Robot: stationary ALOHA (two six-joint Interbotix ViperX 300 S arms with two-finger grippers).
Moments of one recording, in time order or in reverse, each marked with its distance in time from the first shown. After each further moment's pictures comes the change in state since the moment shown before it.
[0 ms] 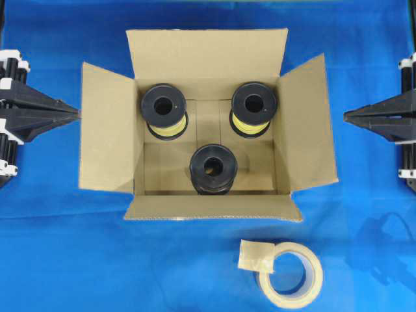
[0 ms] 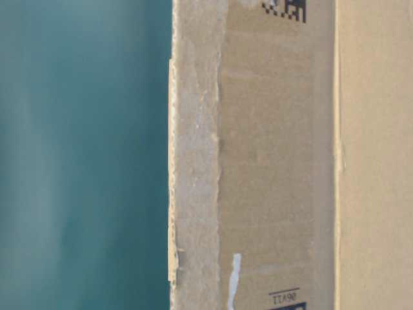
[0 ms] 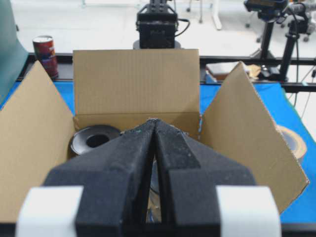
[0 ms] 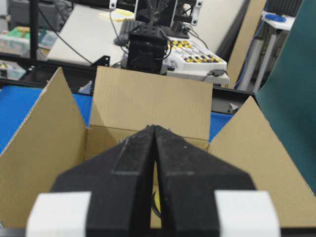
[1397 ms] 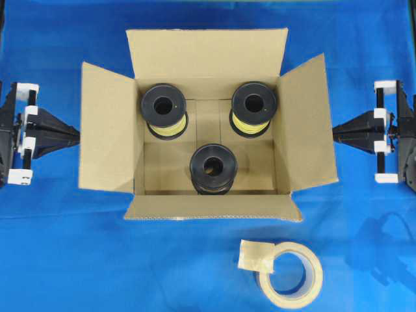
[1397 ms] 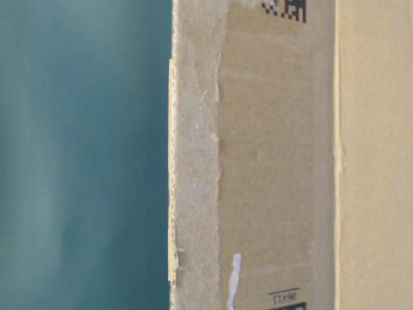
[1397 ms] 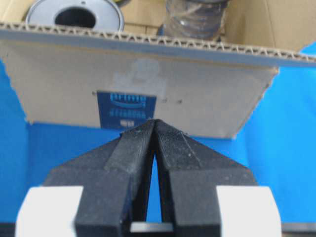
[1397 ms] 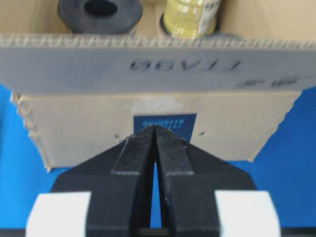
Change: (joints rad) left arm 0.025 0.103 0.210 -0.035 0.078 -0.077; right arm -0.063 0.202 0.169 0.038 0.046 0.069
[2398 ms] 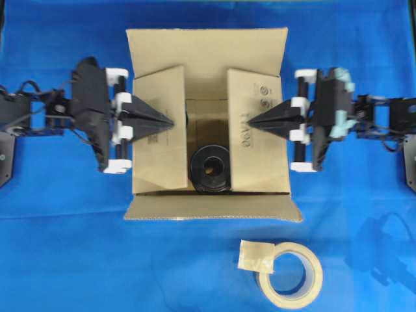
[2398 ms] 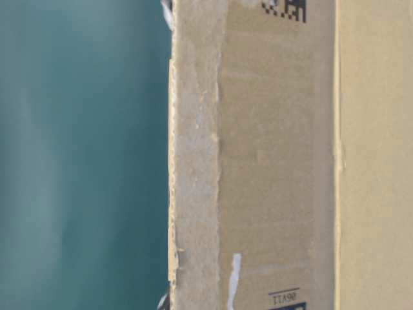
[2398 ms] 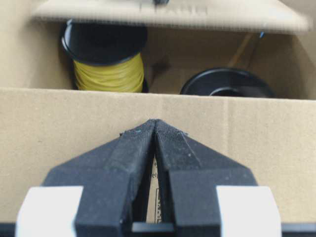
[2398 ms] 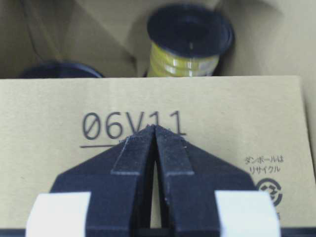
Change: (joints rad) left arm 0.037 0.655 -0.439 0.000 -0.184 0.092; right arm -0.031 0.580 -0.362 -0.008 -0.167 -0.018
